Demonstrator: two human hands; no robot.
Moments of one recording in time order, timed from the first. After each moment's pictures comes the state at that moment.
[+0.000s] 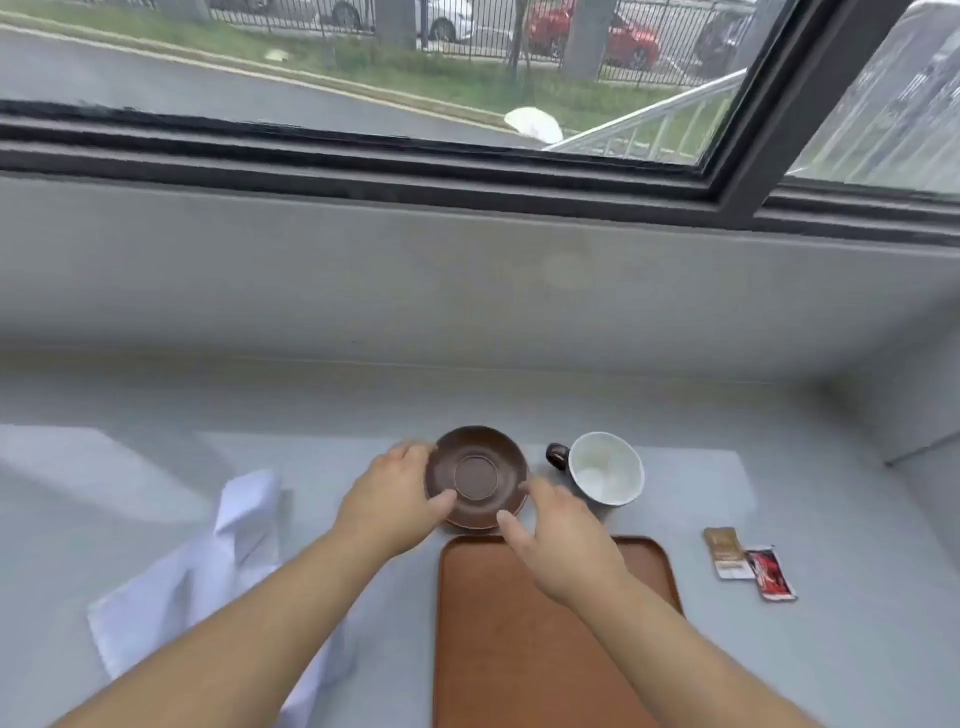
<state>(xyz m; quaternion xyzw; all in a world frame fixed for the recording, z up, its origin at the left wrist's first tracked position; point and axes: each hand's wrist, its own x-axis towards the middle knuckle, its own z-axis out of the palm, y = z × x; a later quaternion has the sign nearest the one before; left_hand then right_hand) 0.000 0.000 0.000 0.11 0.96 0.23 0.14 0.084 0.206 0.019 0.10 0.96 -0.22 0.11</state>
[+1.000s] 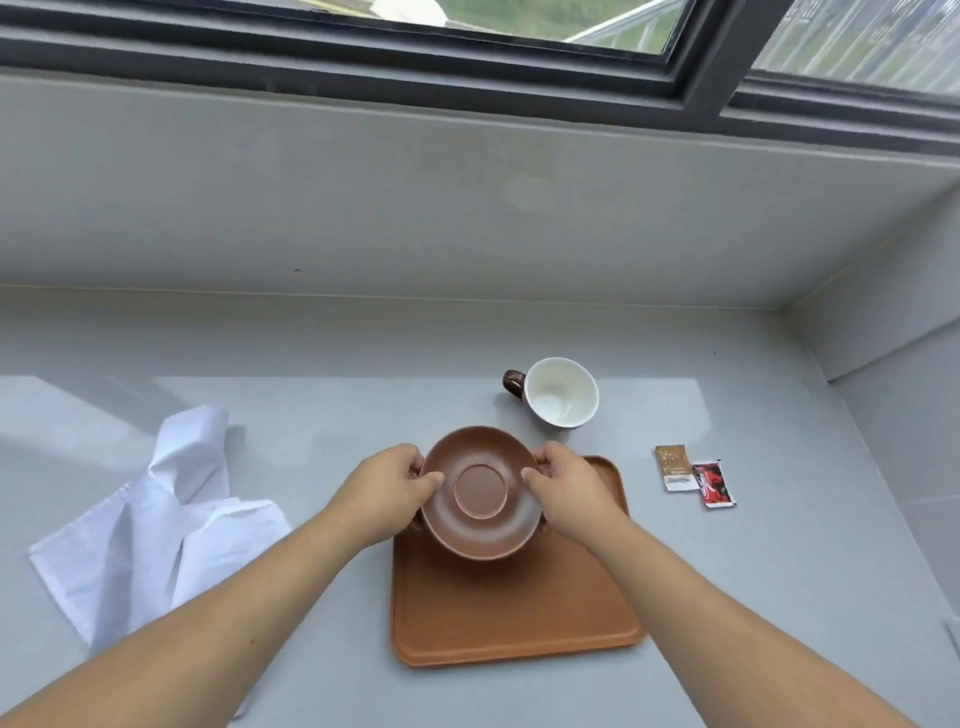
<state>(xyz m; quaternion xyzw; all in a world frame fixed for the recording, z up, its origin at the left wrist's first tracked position) 0.056 0.029 -0.028 0.00 0.86 0.39 0.33 0.118 0.269 -0.026 0.26 0.85 -0.42 0.17</state>
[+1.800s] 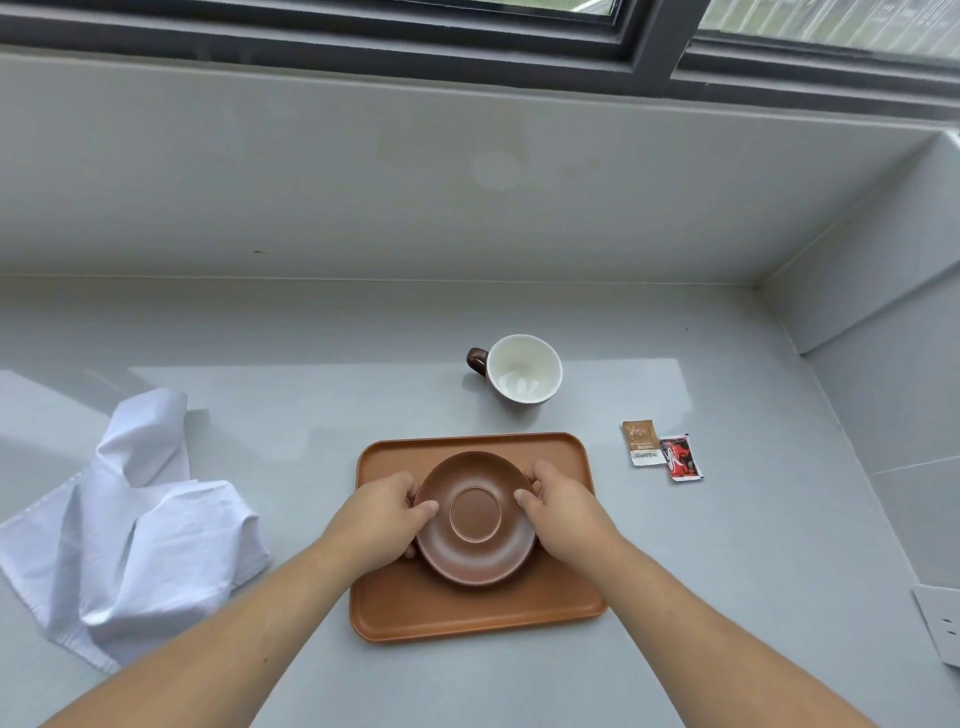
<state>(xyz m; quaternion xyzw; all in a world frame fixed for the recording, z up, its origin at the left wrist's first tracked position) 0.111 0.060 -0.059 0.04 0.88 0.31 0.35 0.174 0.308 -0.050 0.19 0.90 -0.33 0.21</state>
